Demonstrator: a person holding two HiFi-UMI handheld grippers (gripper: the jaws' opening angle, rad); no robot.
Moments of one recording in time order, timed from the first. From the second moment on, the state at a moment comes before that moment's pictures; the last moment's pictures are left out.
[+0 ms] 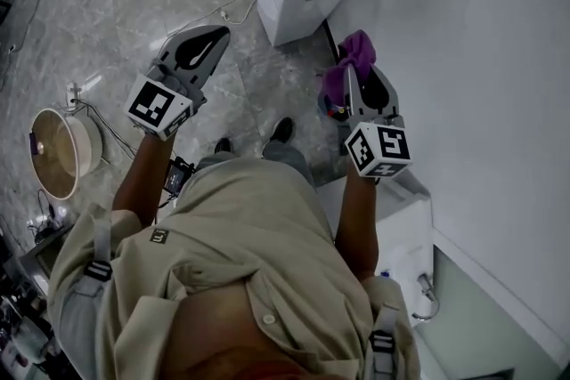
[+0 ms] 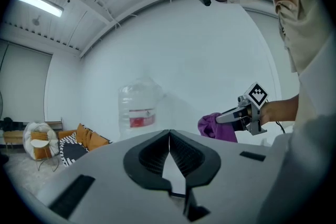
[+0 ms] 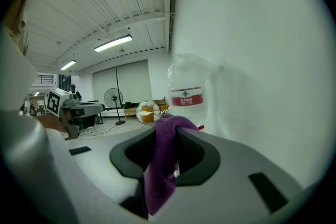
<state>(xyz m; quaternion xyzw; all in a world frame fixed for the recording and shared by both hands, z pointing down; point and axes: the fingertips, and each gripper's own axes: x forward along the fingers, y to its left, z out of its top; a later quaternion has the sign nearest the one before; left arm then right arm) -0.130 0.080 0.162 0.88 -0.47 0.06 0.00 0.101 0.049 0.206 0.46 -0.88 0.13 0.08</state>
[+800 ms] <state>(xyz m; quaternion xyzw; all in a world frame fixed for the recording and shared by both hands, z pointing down) -0.099 -0.022 0.225 0.85 -0.52 0.10 0.05 0.116 -0.108 0.292 0.42 -0.89 0.14 0.08</state>
